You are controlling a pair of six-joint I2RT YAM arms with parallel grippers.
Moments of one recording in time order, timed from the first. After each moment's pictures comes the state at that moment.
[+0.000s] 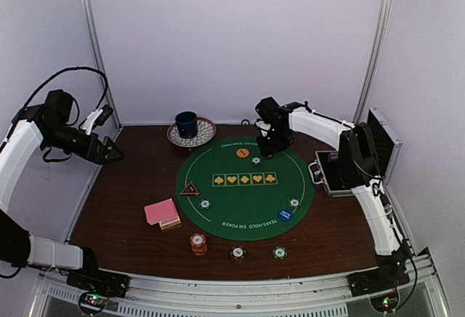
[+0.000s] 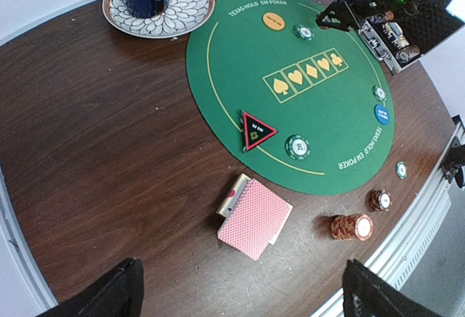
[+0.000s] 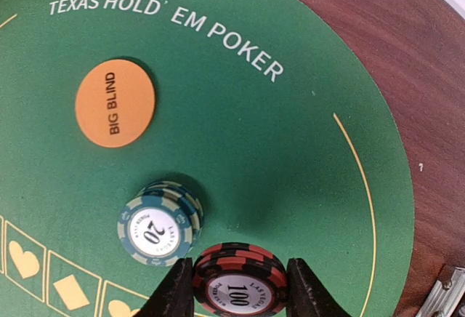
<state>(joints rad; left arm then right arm) 0.08 1.18 1.29 -1.15 0.61 0.38 0.55 2.45 2.26 -0.93 0.14 0.13</state>
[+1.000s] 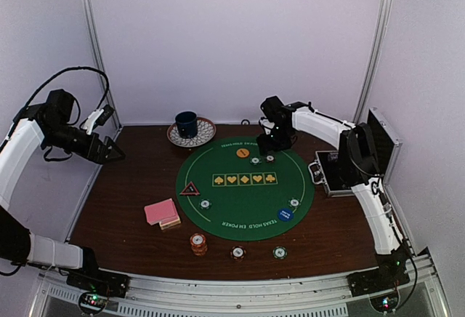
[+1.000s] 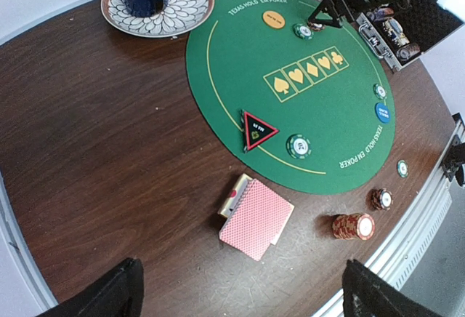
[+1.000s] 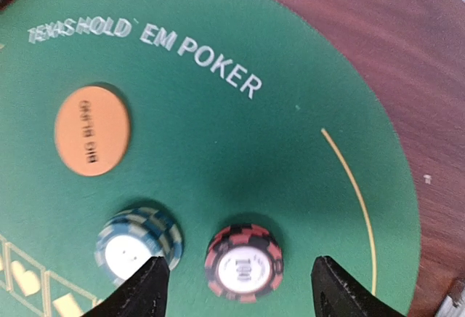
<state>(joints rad) 0.08 1.20 1.29 -1.15 0.61 0.39 0.50 2.53 2.32 -0.92 0.07 0.16</state>
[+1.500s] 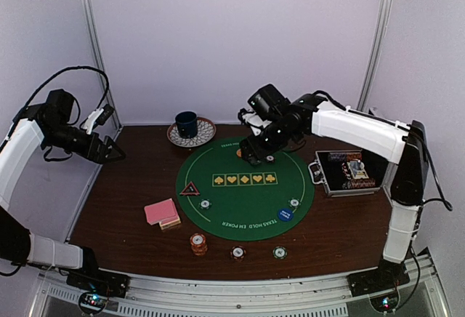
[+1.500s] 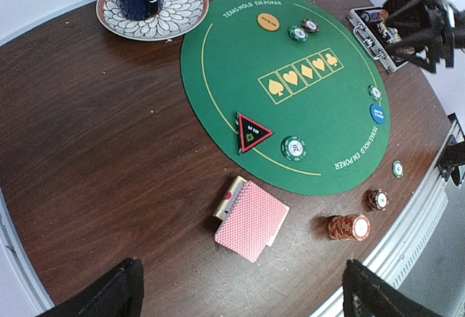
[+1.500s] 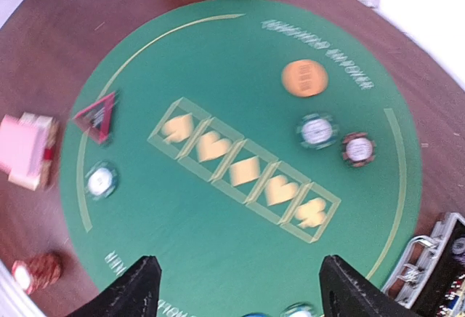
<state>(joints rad) 0.08 1.20 1.29 -1.15 0.63 0.39 0.78 1.92 1.82 -0.84 0.13 0.15</state>
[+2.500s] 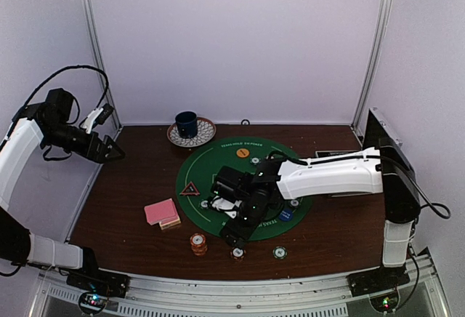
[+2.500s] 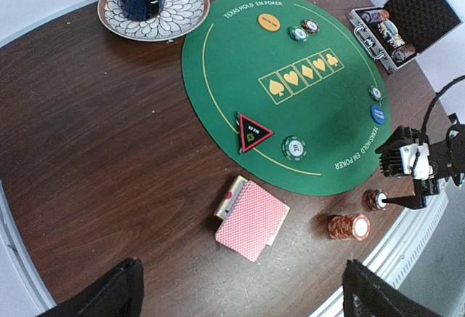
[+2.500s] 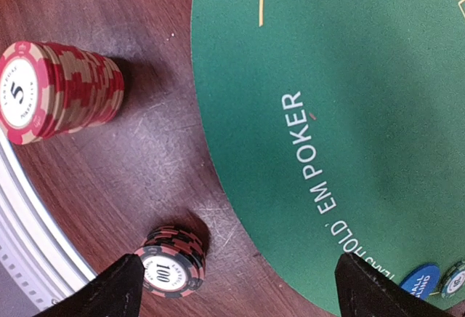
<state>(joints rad) 0.08 1.20 1.30 -1.16 0.62 0.39 1.16 1.97 1.52 -0.84 0.01 0.16</state>
